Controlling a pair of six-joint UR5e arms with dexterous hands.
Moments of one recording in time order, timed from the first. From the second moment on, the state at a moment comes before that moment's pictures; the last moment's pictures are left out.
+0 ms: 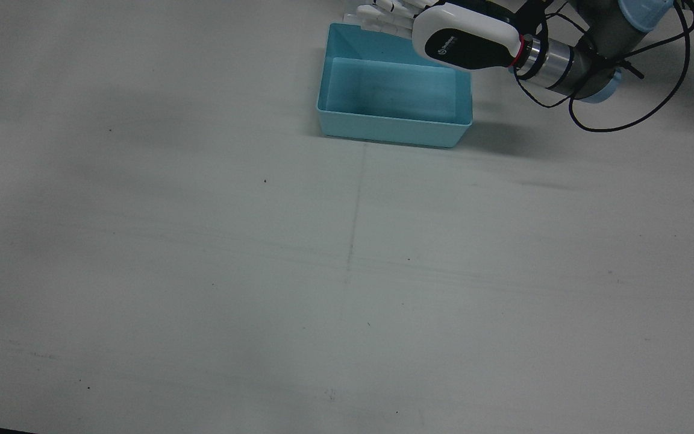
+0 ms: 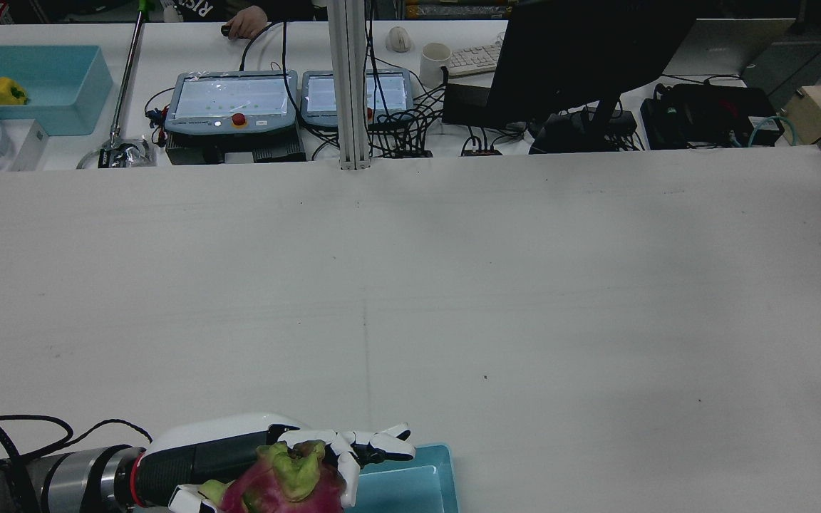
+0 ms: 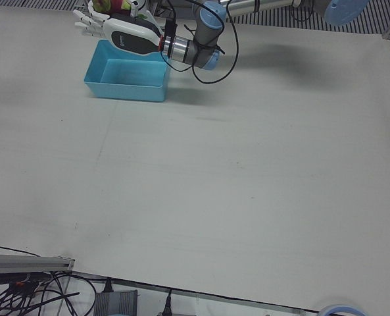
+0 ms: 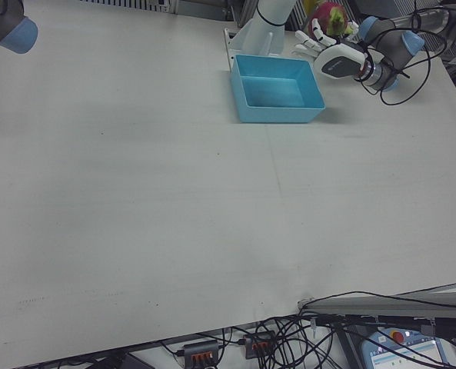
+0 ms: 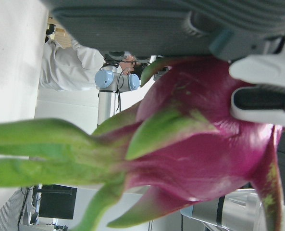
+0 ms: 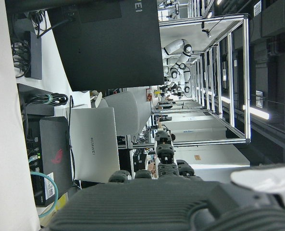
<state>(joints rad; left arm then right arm) -0.39 -1.73 -2.06 -0.44 1.74 0.33 1.51 -1.56 1.56 -3.31 -1.48 0.12</state>
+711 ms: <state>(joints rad) -0.40 -1.73 -2.06 -0.45 1.72 0.34 1.51 -1.56 1.56 -3.31 -1.48 0.12</state>
